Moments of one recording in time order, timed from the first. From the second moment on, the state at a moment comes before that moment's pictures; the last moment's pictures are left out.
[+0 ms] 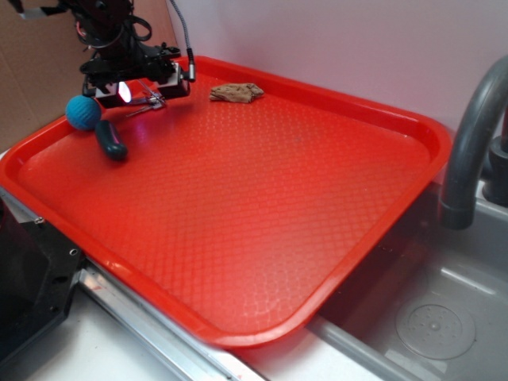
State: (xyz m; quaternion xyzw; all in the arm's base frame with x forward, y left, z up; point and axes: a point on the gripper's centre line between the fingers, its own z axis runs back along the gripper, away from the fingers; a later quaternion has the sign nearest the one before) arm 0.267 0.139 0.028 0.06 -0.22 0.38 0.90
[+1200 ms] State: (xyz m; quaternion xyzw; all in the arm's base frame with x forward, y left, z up) arm 0.243 0.082 0.119 0.11 -0.14 0.30 0.94
